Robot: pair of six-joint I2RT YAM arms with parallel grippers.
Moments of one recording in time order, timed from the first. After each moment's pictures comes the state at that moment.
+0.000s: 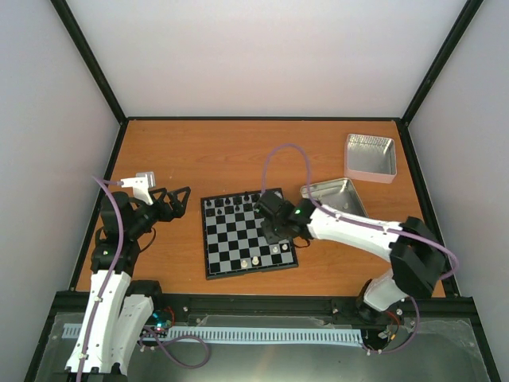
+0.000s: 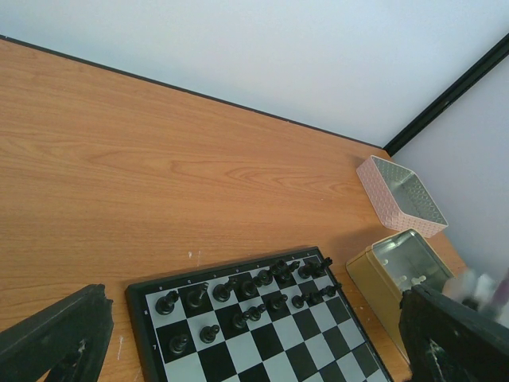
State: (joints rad) left arm 0.00 0.58 0.58 -0.34 0.48 -0.37; right arm 0.98 1.54 1.05 -0.72 0.15 0.54
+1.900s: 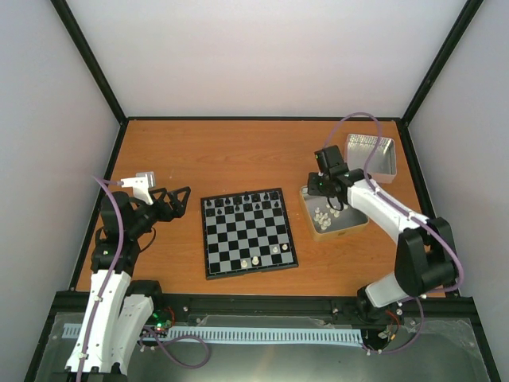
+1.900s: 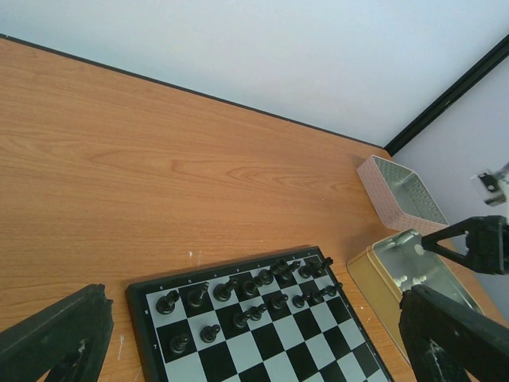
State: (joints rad) left arm 0.00 0.59 0.58 -0.34 0.48 -0.37; right arm 0.37 1.52 1.05 -0.52 0.12 0.38
